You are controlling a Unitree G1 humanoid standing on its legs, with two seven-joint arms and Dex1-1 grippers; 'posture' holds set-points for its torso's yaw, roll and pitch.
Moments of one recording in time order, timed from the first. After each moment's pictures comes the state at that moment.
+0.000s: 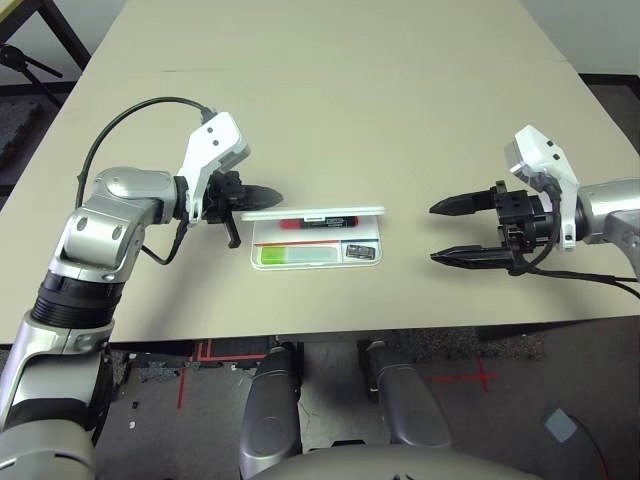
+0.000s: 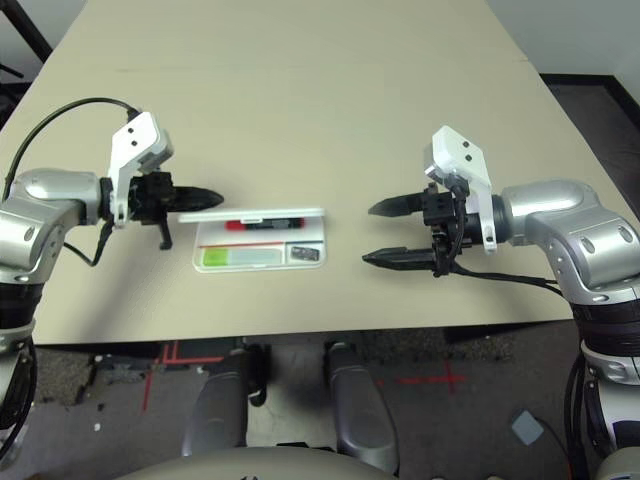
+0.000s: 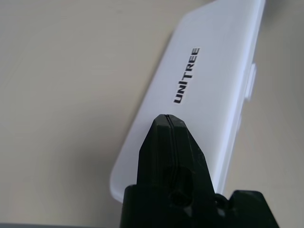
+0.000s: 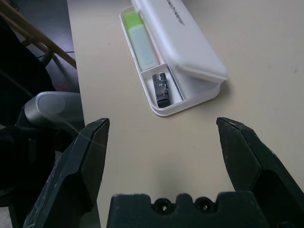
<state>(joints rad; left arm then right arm) -0.56 0.81 -0.12 -0.15 -0.29 0.64 -1.14 -0.48 -0.91 0.03 -0.20 0.54 0.70 1.29</state>
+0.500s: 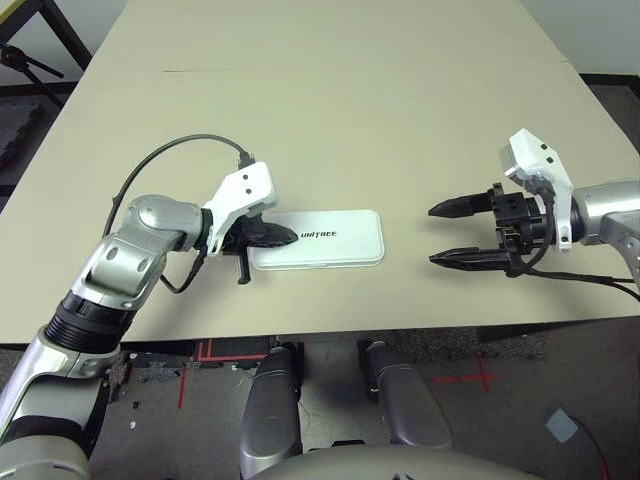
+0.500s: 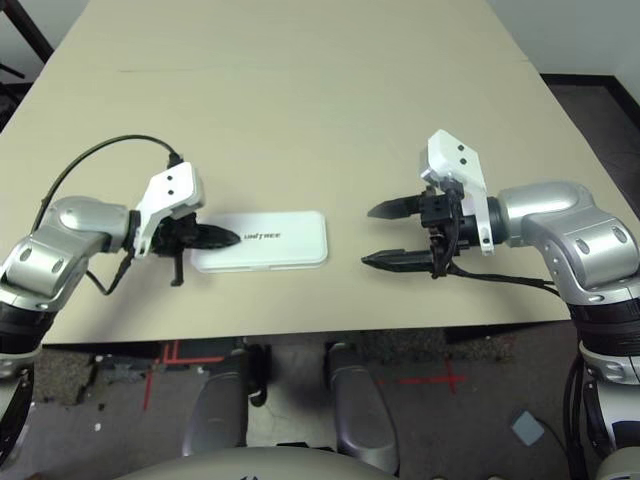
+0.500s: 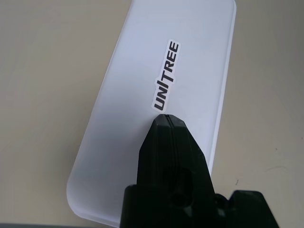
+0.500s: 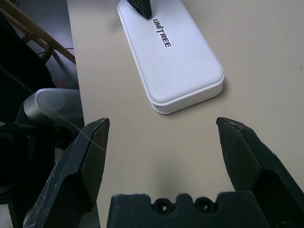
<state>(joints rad) -0.50 0.81 -0.24 -0.18 -0.21 0.55 -1.13 -0.48 -0.91 0.05 -0.19 0.52 0.69 1.28</state>
